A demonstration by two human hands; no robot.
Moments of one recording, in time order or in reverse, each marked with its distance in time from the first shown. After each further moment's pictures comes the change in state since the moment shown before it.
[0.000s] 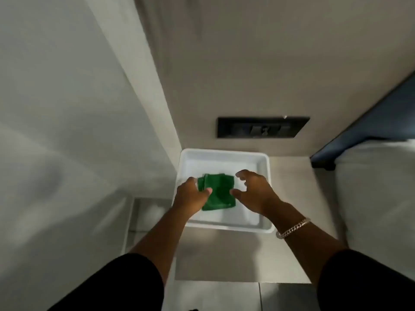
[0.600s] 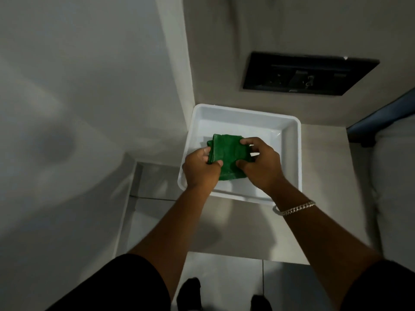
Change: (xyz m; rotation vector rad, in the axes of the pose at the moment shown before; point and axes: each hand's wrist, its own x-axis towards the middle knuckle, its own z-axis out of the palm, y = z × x) left_hand 0.027 -0.049 0.050 -0.542 0.300 -0.041; right_hand 0.027 0.011 0.075 0.344 0.213 -0.020
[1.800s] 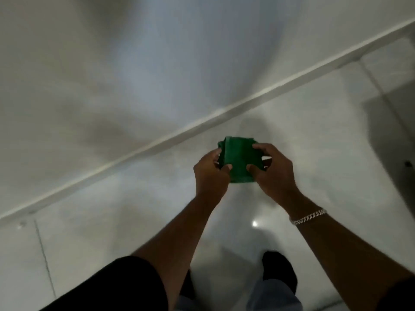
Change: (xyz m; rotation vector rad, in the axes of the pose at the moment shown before) left_hand -0.245 -0.570 -0.182 -0.226 0.705 -0.378; right_hand -0.362 0.241 0.405 -0.234 -0.952 -0.439
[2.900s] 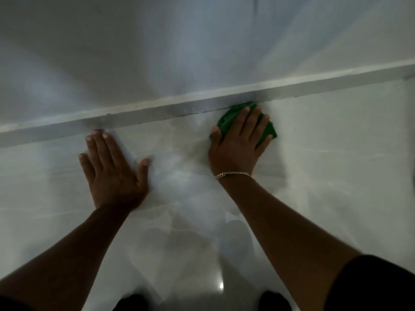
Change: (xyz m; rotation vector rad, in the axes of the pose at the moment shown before) left_hand 0.072 -0.263 -0.066 0.775 0.381 -0.018; right_hand 0.080 0.046 0.184 -0.890 0.237 -0.118
